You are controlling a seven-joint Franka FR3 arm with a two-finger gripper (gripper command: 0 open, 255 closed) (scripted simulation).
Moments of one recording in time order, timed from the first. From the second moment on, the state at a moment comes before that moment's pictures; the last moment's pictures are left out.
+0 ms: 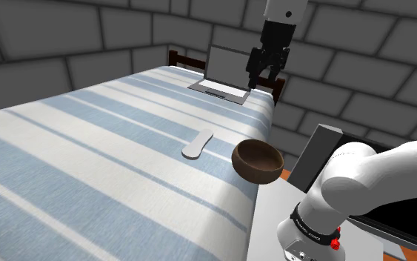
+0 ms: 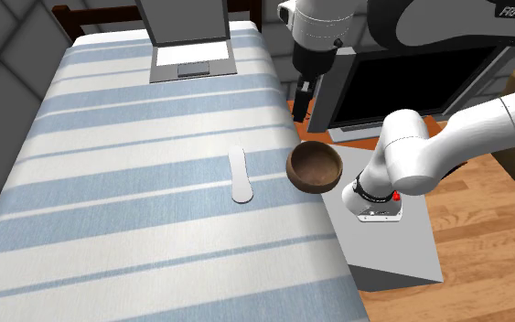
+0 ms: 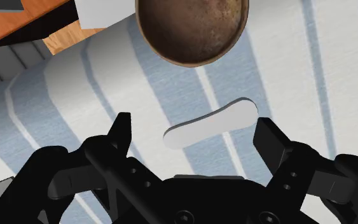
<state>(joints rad) 0.00 -0.77 0.07 -2.26 0.00 1.49 0.17</state>
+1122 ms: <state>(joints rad) -0.16 -0.47 0.29 -2.45 0.14 2.00 0.82</state>
